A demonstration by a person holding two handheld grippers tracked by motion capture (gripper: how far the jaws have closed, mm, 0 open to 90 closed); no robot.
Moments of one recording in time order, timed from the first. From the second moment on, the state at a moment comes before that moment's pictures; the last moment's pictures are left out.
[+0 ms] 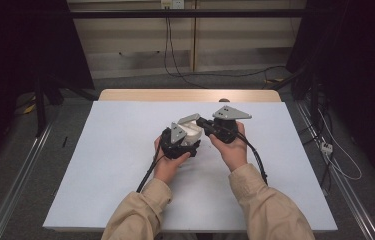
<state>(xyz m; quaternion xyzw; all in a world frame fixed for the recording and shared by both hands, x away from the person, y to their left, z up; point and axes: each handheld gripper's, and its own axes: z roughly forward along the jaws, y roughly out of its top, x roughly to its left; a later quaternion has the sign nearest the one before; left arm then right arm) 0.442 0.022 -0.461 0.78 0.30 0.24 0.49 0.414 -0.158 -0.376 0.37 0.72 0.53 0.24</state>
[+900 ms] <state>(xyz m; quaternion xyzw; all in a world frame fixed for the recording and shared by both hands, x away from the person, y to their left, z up) 0.445 0.024 -0.461 0.78 0.31 0.22 0.50 0.420 -0.150 -0.372 0.37 0.72 0.53 0.24</state>
